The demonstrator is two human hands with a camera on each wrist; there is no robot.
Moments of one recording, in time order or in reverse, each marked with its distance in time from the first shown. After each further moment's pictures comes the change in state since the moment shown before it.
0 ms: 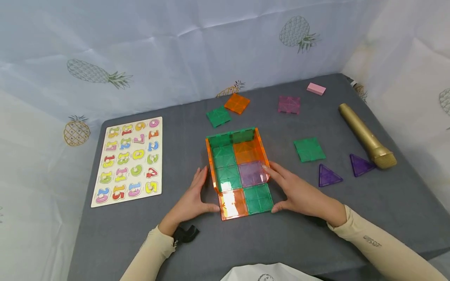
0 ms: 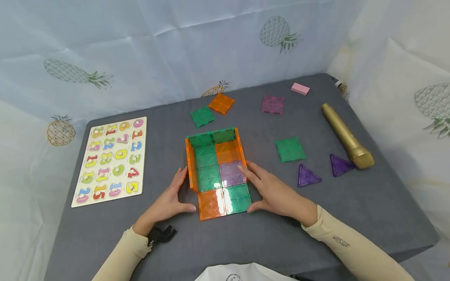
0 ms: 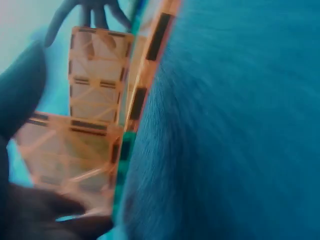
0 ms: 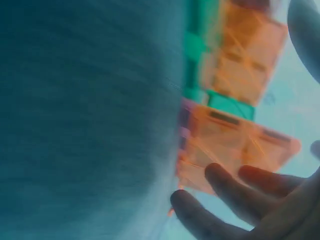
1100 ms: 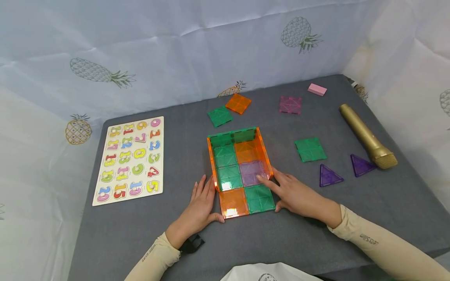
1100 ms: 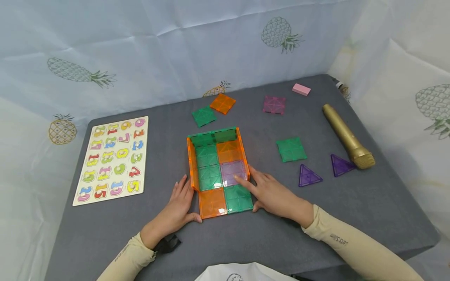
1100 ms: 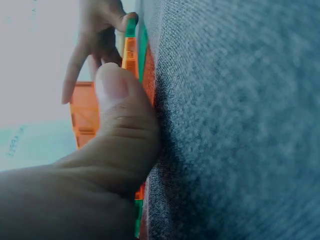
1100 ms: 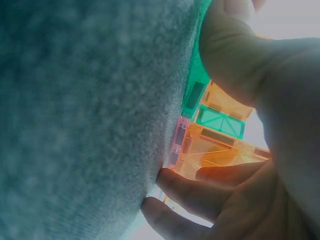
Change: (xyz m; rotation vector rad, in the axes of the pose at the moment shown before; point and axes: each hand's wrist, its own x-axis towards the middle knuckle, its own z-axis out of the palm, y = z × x) left_hand -0.017 0.010 0.030 0.555 -0.015 0.052; right_hand 0.001 0.007 0.020 -0.242 0.011 -0.144
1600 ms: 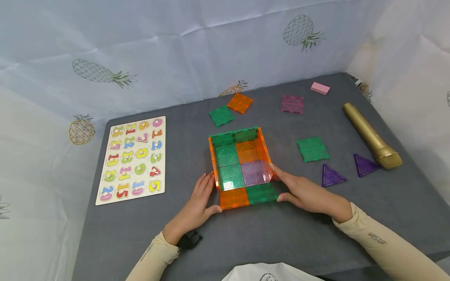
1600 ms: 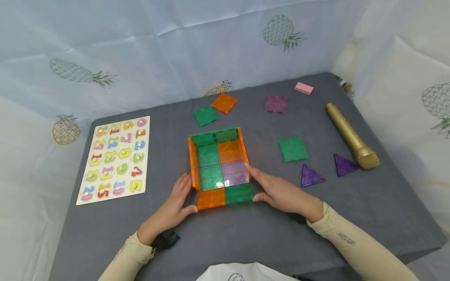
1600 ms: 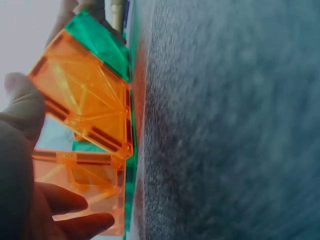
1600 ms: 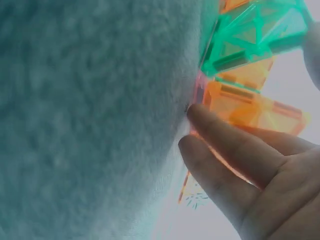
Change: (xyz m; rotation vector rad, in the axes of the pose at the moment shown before) left_hand 0.000 -0.010 -0.011 -0.233 0.108 0.092; right_hand -0.006 0.009 -0.022 0.298 -0.037 0.094
